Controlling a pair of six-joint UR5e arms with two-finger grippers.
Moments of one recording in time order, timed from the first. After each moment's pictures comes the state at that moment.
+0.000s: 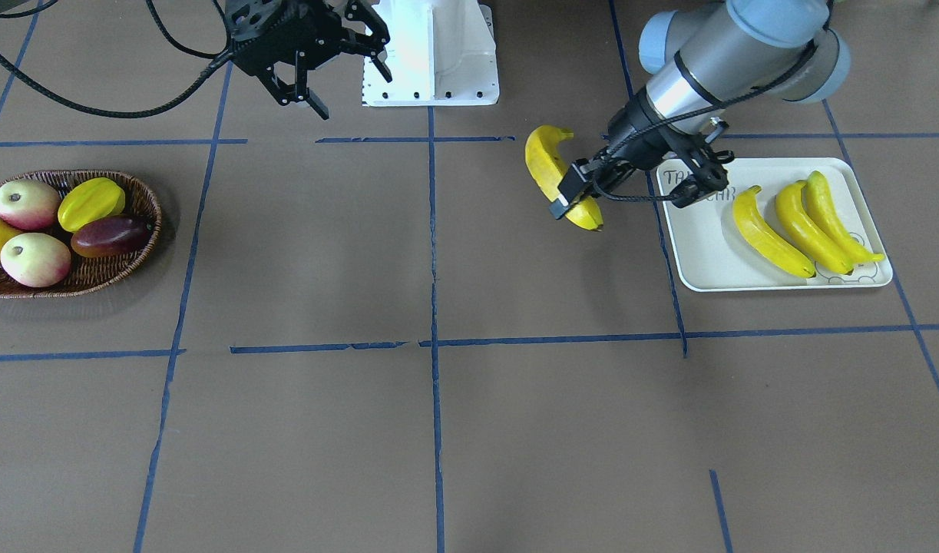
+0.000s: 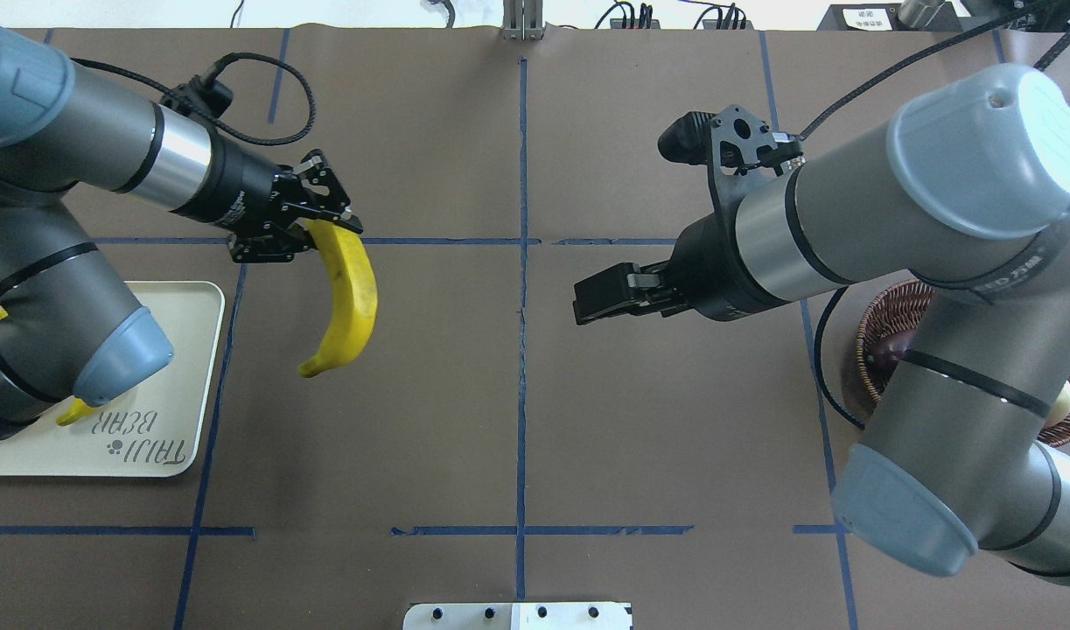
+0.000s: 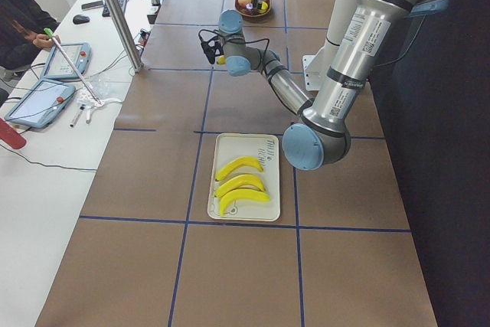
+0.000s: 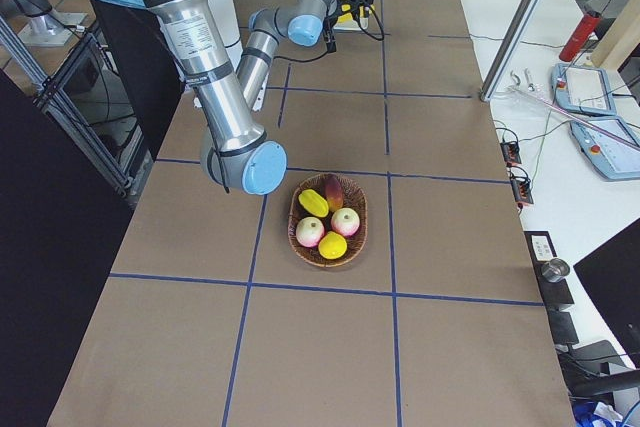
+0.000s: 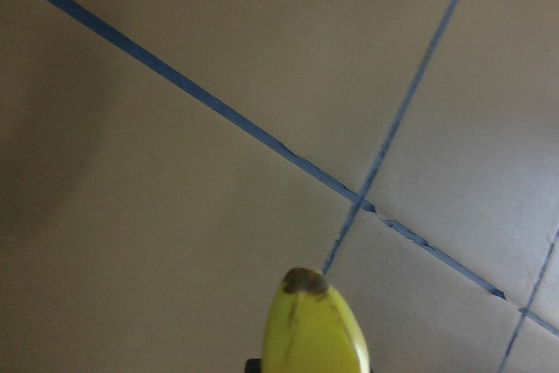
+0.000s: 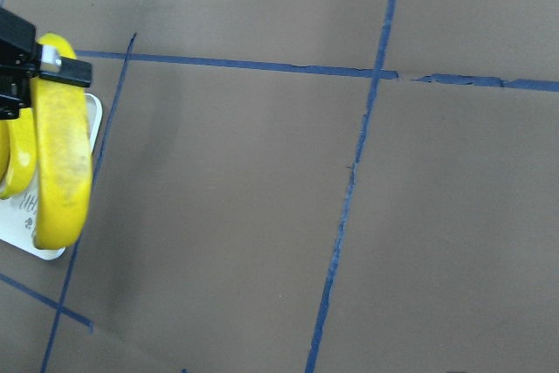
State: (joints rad) left arm -0.85 -1.94 -1.82 -2.11 -2.23 -1.77; right arm 0.65 -1.10 2.17 -1.47 2.07 1.11
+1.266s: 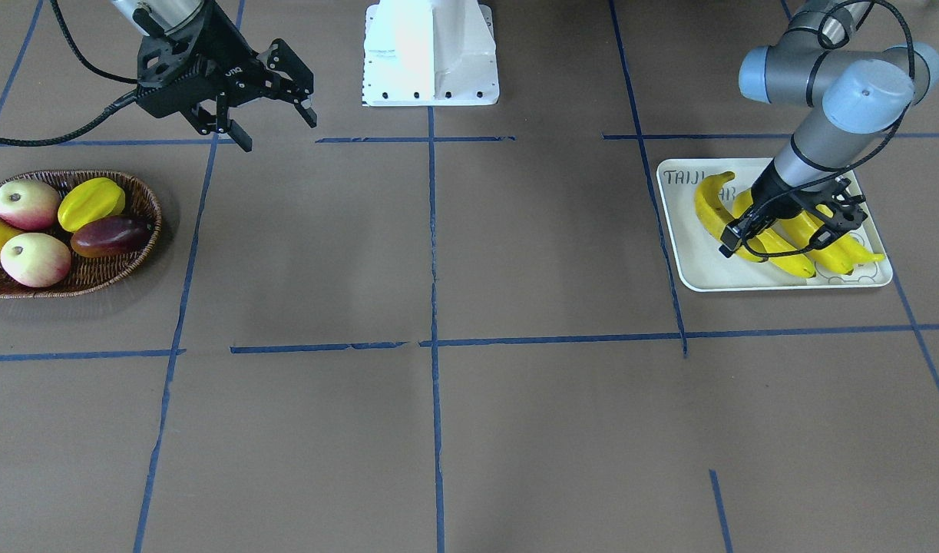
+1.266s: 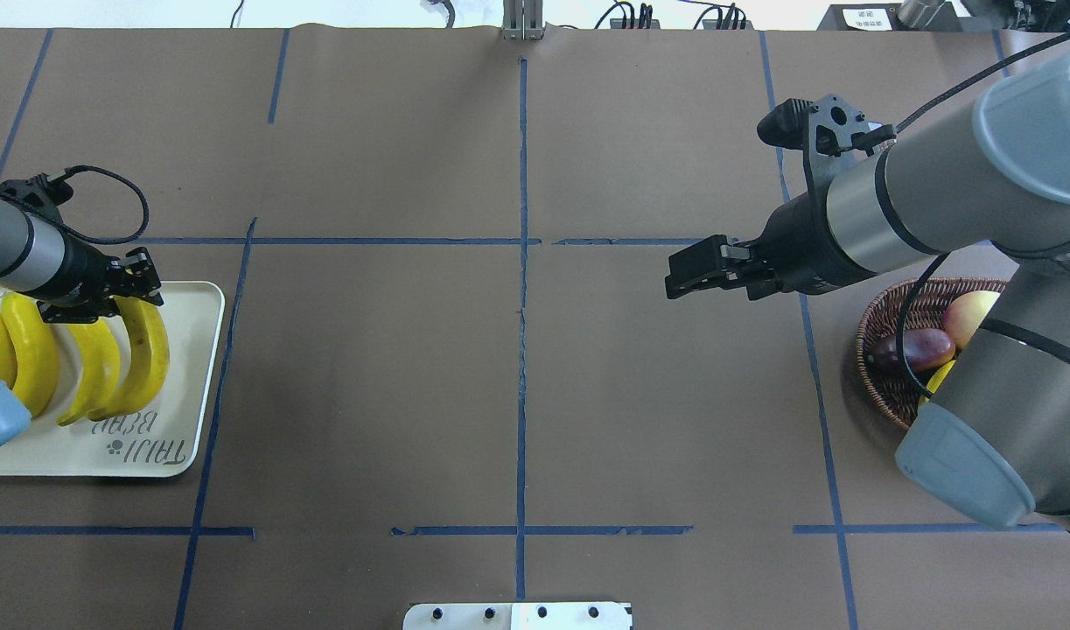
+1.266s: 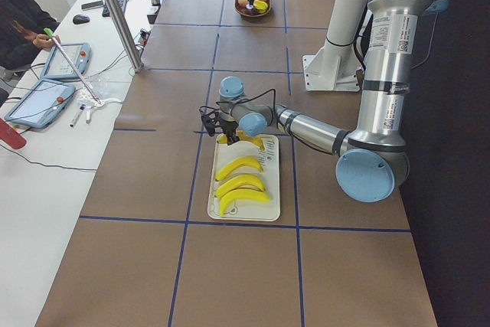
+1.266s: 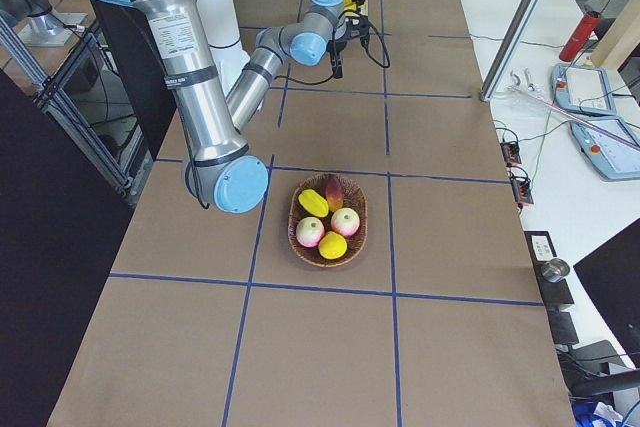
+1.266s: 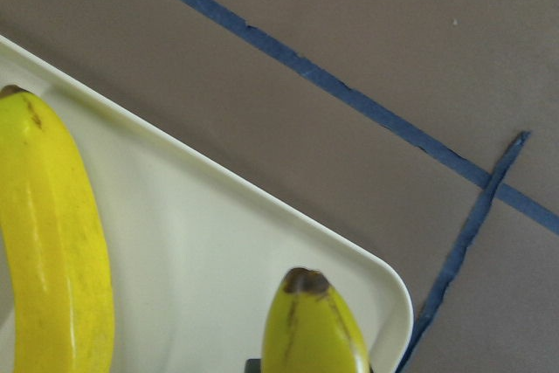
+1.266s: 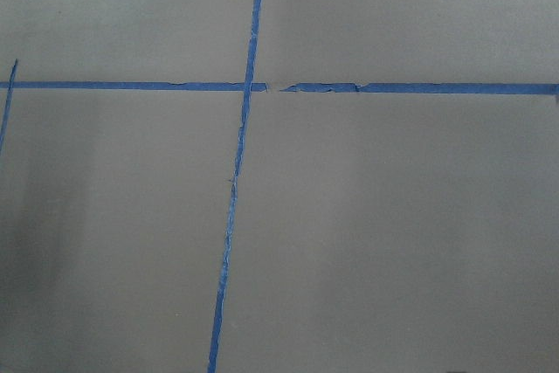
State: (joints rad) left arm -0.87 -1.63 -1.74 -2.04 -2.06 -1.46; right arm 0.74 -1.22 2.17 -1.47 2.12 1.11
